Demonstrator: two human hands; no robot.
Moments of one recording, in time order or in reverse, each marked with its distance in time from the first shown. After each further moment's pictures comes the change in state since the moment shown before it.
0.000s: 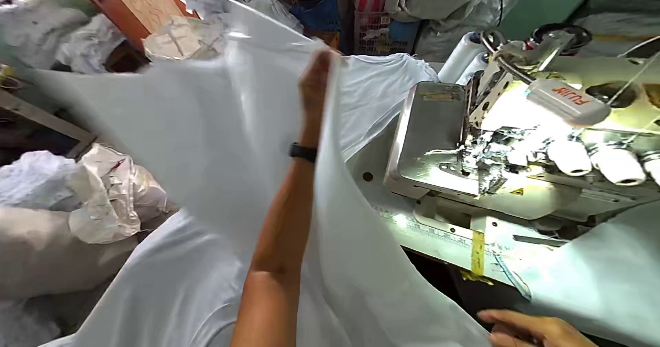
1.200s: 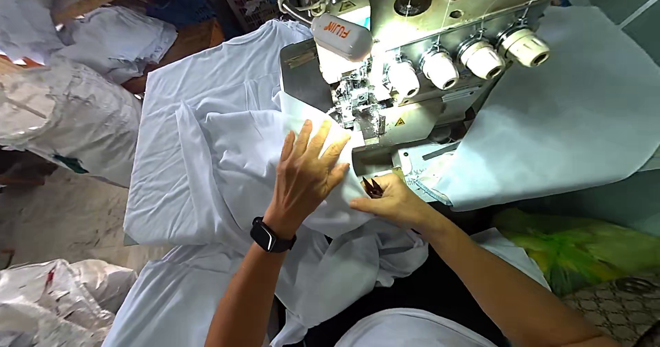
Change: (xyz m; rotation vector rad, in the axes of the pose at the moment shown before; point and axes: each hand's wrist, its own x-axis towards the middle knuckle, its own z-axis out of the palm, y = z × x) left_hand -0.126 0.095 0.070 0.670 -1.032 0.124; right_hand 0.123 -0.023 0.027 0.784 0.459 -0.177
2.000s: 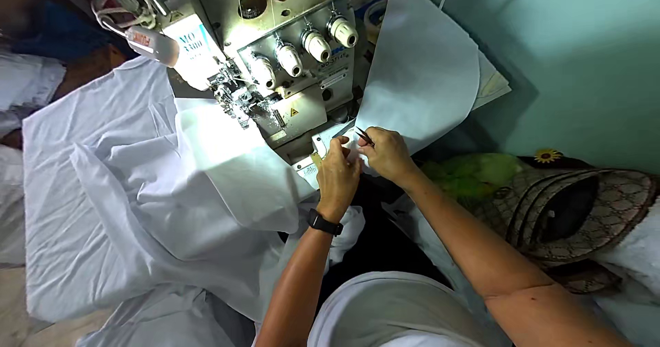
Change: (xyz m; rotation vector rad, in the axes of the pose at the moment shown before) left_hand 0.033 0.162 0.110 -0.738 -0.167 -0.354; right_hand -0.066 0.001 -0.098 -0.974 0.646 0.065
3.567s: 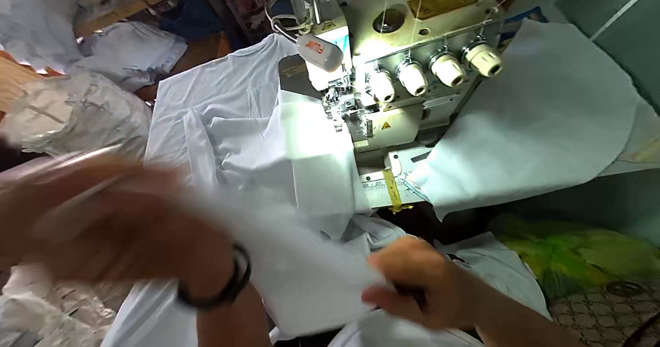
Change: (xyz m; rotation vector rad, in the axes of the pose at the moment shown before) left_hand -0.095 0.035 -0.265 0.159 0.939 0.502; right_hand -0.069 -0.123 0.002 0.869 -0.456 -0.903
